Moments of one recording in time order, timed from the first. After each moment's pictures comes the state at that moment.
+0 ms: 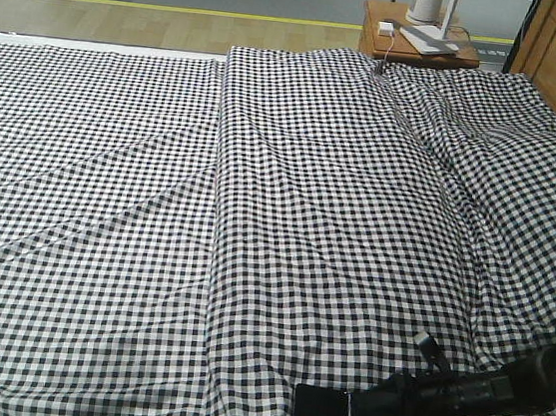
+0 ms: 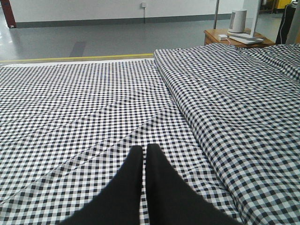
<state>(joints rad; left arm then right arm) 0.01 -0.02 0.03 -0.13 0.28 0.14 -0.27 2.94 -1.49 1.16 1.13 -1.34</state>
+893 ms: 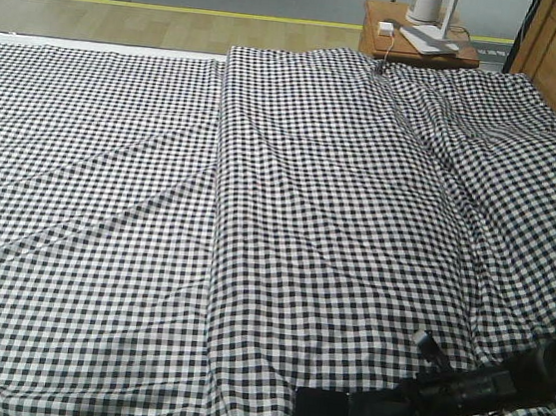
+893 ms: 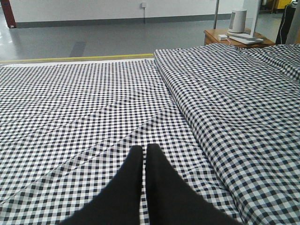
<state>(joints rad) 0.01 -0.02 0.03 -0.13 0.28 0.14 -0.27 2.91 -1.49 1.10 1.14 -1.38</state>
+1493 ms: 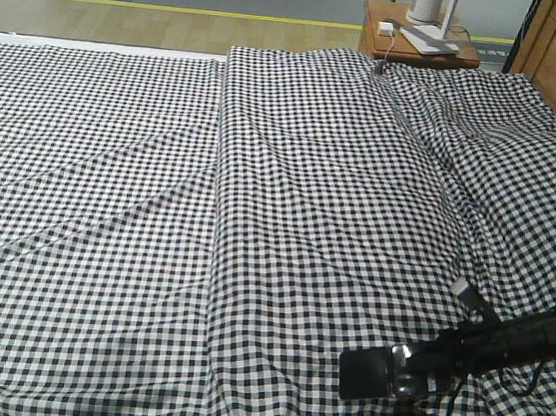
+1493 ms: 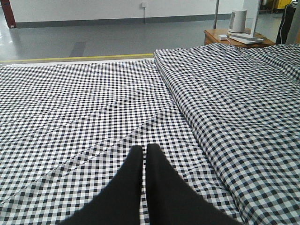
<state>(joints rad) 0.01 -0.02 0.03 -0.13 0.28 0.14 -0.33 2.62 -1.44 0.96 1.14 -1.24</state>
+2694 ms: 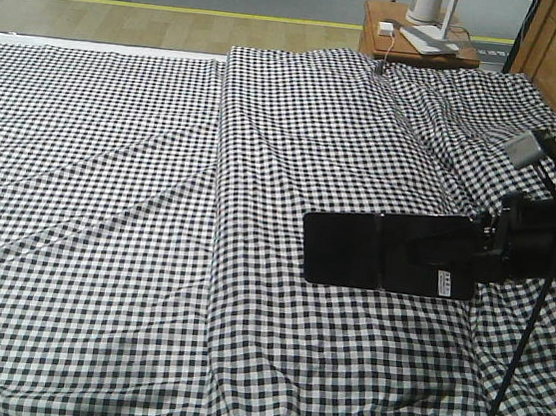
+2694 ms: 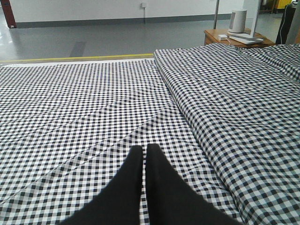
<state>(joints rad) 0.01 -0.02 0.03 -0.13 0.28 0.14 -0.13 1.49 -0.98 1.10 1.19 -1.28</state>
